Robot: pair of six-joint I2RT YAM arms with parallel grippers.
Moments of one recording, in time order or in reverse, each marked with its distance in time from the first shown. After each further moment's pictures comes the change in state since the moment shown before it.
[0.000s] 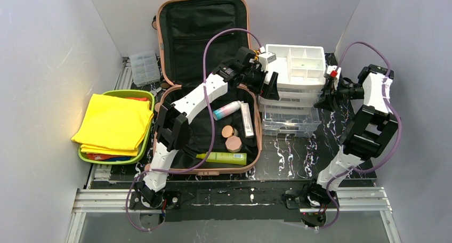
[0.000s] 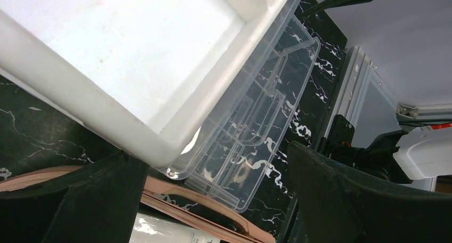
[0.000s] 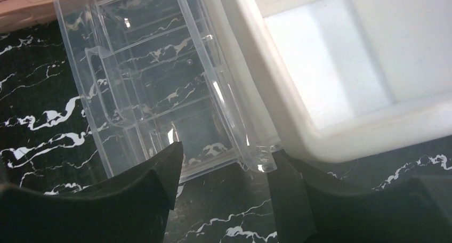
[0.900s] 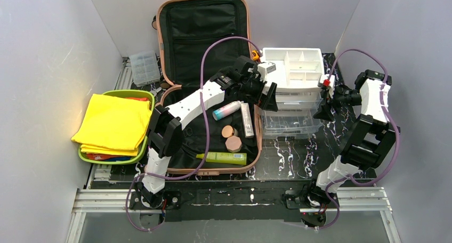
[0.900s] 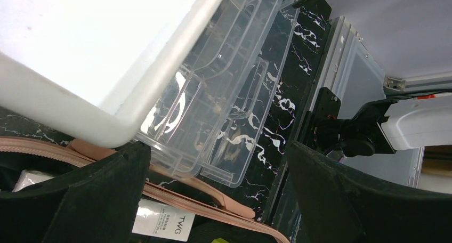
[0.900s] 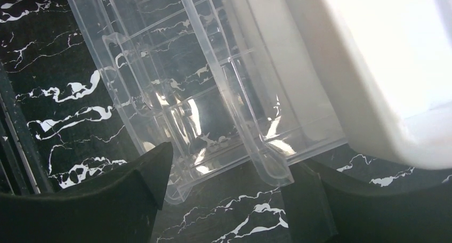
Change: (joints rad) left arm -0.030 -0.143 -0.245 0.076 0.028 0.005; right arm 0.025 -0.121 -0.128 0.002 0.117 -0.010
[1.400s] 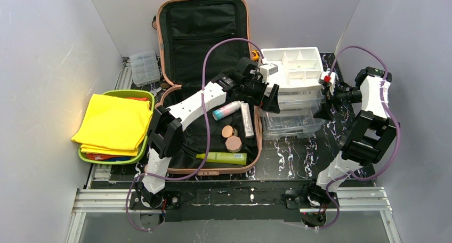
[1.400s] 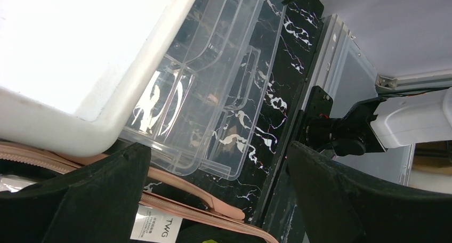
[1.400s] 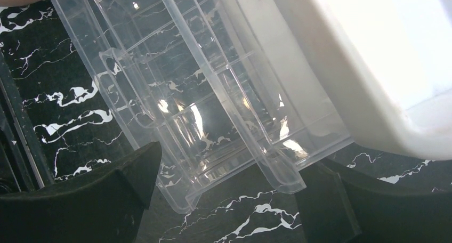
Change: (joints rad) left arm -0.023 0.000 0.000 0.001 0.000 -0.026; right arm 0.002 0.057 0.067 -0.021 0.003 0.045
